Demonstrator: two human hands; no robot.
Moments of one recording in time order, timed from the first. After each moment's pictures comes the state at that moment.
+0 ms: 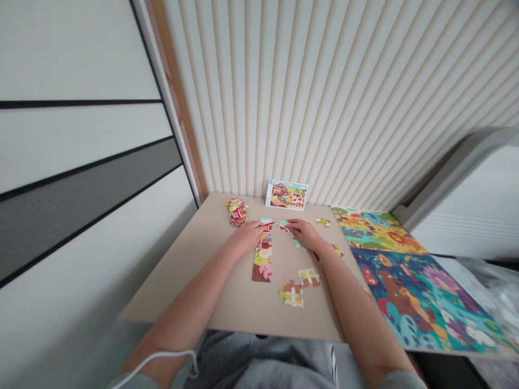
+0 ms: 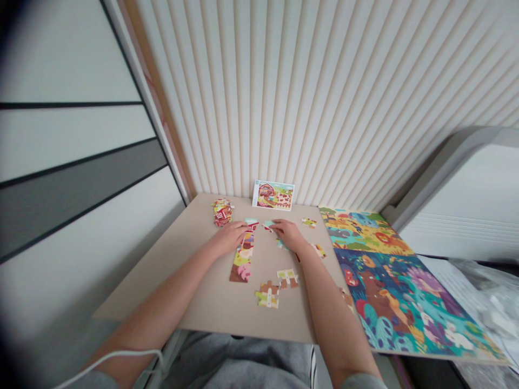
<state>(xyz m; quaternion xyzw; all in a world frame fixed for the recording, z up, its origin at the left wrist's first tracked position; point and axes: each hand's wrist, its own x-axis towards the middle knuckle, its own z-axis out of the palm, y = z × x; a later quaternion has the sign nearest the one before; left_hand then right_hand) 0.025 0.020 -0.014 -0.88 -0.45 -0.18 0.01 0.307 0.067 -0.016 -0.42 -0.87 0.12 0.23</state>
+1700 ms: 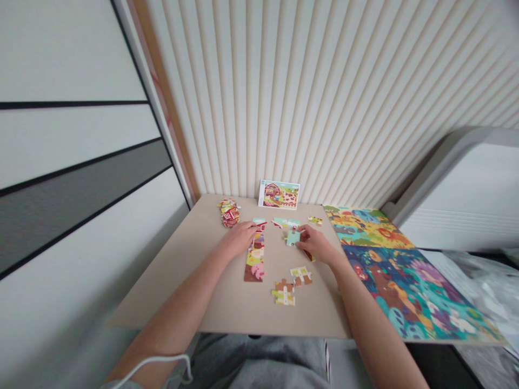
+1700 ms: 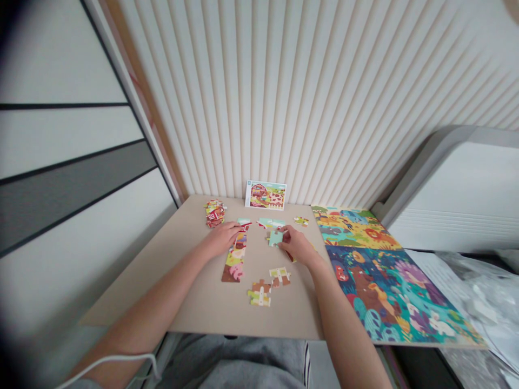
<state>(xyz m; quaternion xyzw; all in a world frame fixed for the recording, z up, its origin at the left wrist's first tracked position) 0.026 0.021 -0.018 -0.87 -0.44 -0.20 0.02 0.348 0.005 0.006 -0.54 -0.77 0.24 0.25</state>
